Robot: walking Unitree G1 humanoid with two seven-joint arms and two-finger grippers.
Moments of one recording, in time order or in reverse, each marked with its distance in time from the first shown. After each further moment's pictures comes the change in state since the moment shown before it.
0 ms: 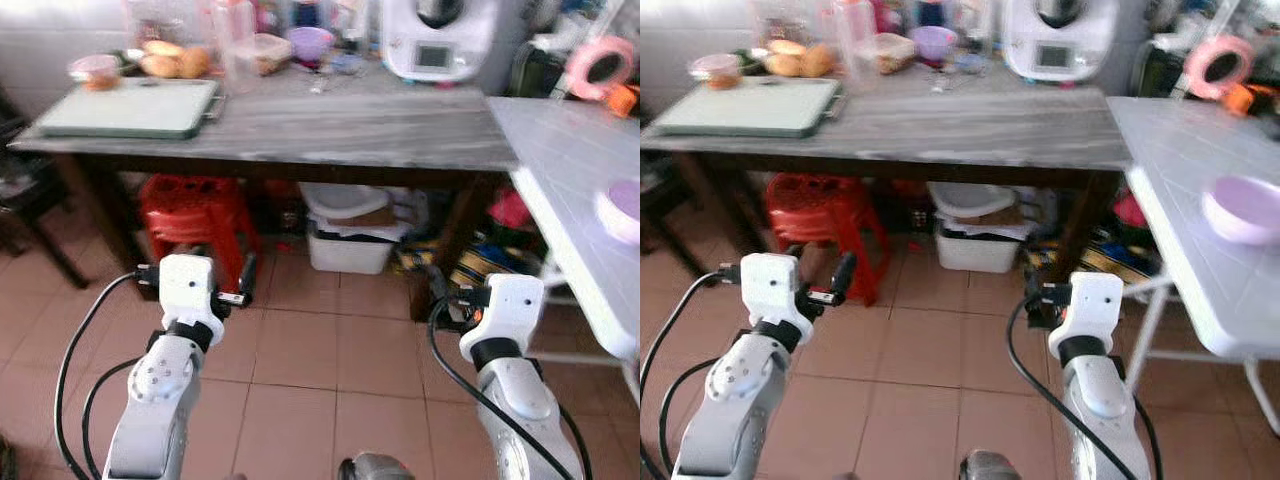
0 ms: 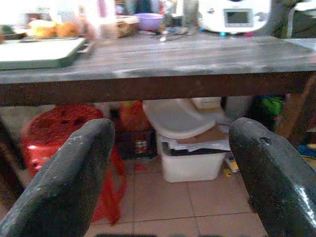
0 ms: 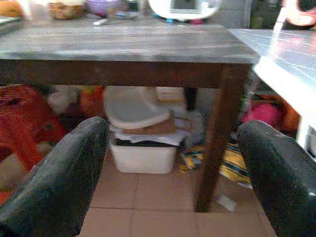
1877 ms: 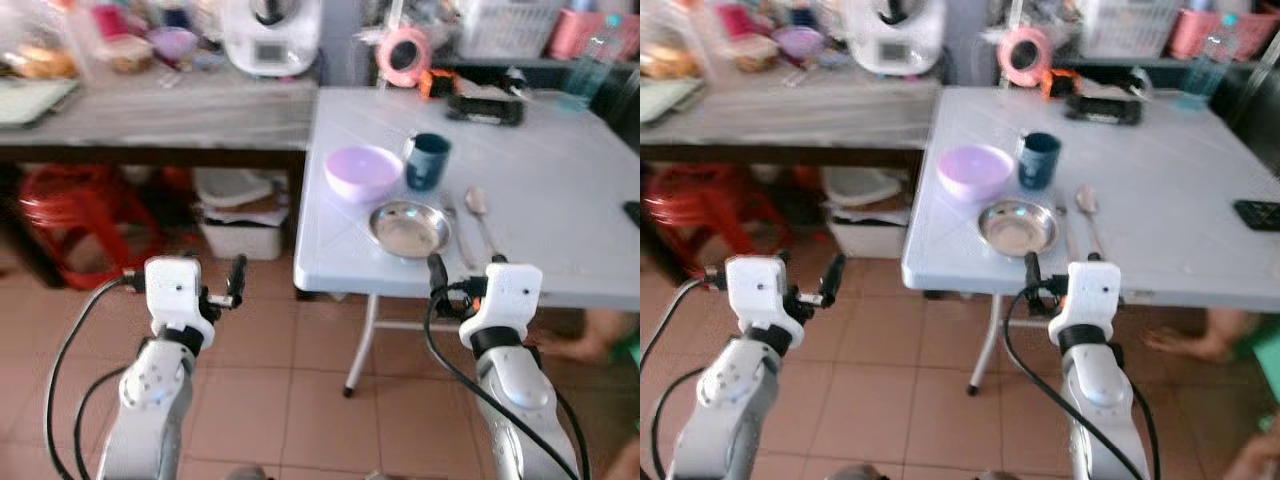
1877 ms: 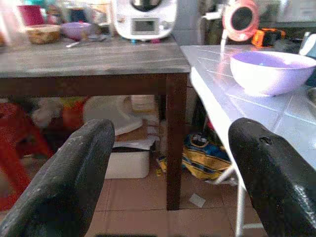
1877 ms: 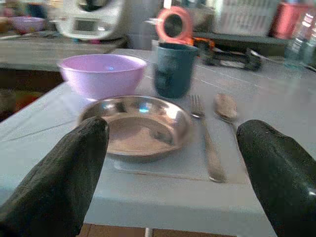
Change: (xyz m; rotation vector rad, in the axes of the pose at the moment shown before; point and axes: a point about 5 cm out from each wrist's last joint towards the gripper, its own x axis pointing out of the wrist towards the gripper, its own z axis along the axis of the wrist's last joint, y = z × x) left arm -0.005 0.011 -0.007 -0.016 -0.008 0.071; right arm 0.012 0.007 0.009 -0.064 -0.095 0.035
